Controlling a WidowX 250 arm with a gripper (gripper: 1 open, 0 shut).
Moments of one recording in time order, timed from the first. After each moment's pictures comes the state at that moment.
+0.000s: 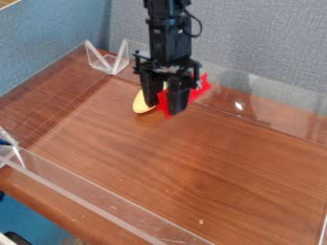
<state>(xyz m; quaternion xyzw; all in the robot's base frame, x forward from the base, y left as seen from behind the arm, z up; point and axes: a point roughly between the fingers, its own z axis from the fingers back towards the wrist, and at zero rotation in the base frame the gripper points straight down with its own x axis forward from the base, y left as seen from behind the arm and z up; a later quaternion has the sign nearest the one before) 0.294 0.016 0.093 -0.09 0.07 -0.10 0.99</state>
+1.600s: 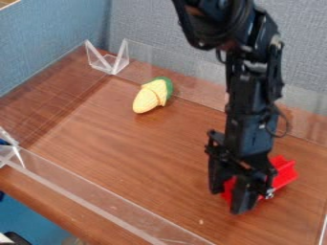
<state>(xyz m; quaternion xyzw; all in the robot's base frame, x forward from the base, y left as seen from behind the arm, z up) 0.247 -0.090 0.037 -0.10 0.11 -0.25 0.96</state>
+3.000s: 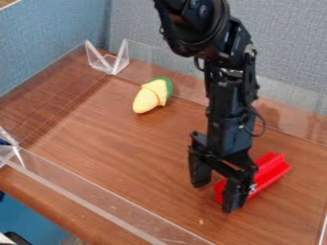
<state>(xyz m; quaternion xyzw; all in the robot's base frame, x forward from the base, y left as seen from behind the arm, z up) 0.257 -0.074 0.029 -0.09 0.08 -0.21 0.97</state>
